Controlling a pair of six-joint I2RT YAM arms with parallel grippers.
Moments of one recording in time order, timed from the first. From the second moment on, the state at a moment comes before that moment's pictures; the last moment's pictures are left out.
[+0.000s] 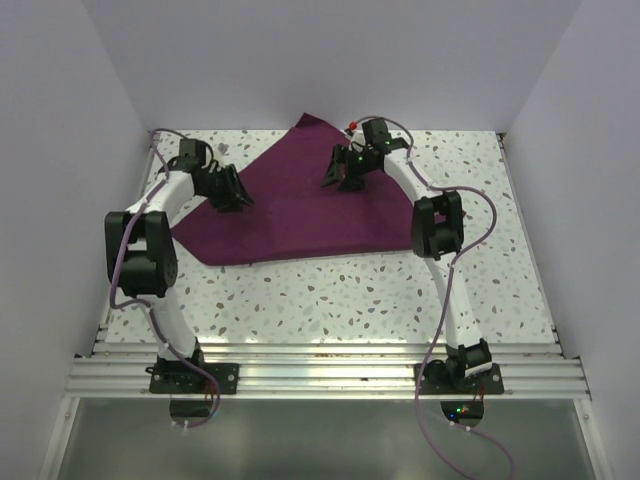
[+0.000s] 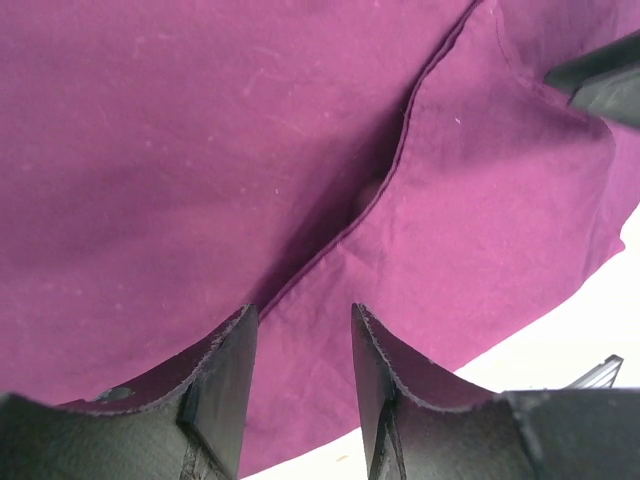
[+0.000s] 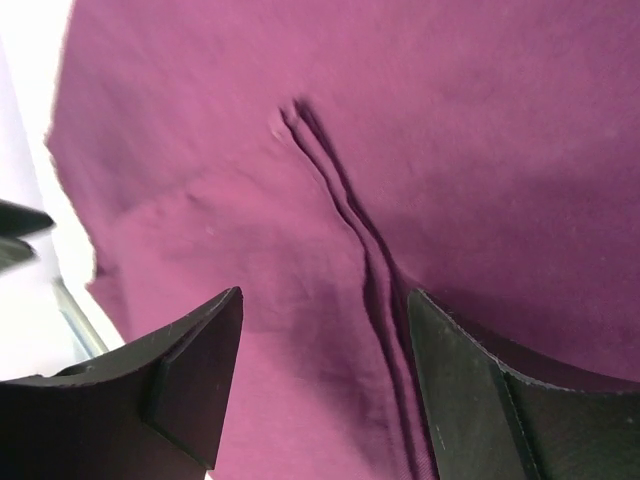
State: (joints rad) left arm 0.01 1.90 1.42 -0.56 0.48 -0.36; right arm 0.30 2.63 2.42 -0.73 -0.62 0.41
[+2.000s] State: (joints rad) left arm 0.13 1.86 1.47 -0.76 -0.02 -0.41; right arm 0.25 2.66 2.33 -0.58 -0.60 0.55
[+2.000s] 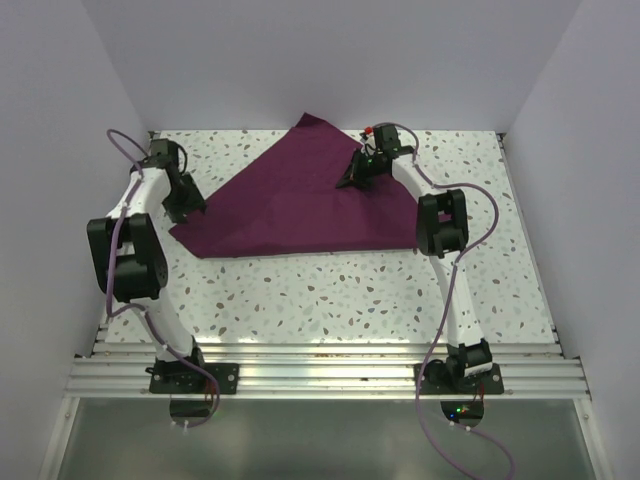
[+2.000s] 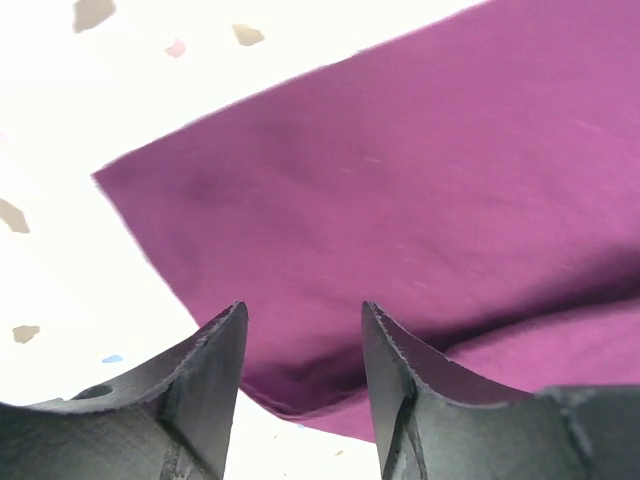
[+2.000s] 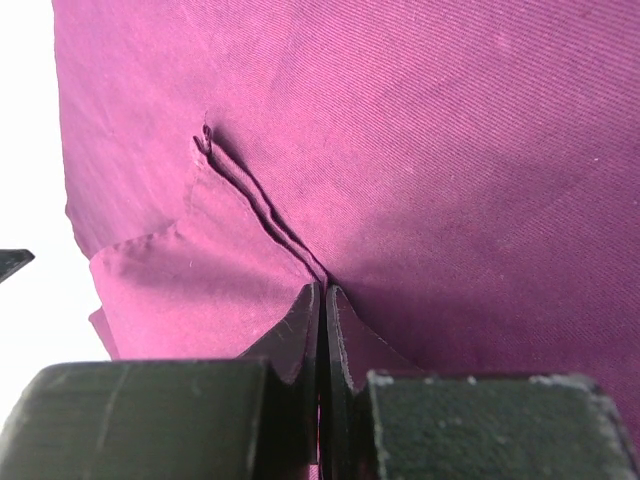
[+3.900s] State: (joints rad) left arm -0.12 1.74 1.58 -0.65 0.34 -0.58; right arm 0.25 2.68 2.34 -0.57 -0.62 0.57
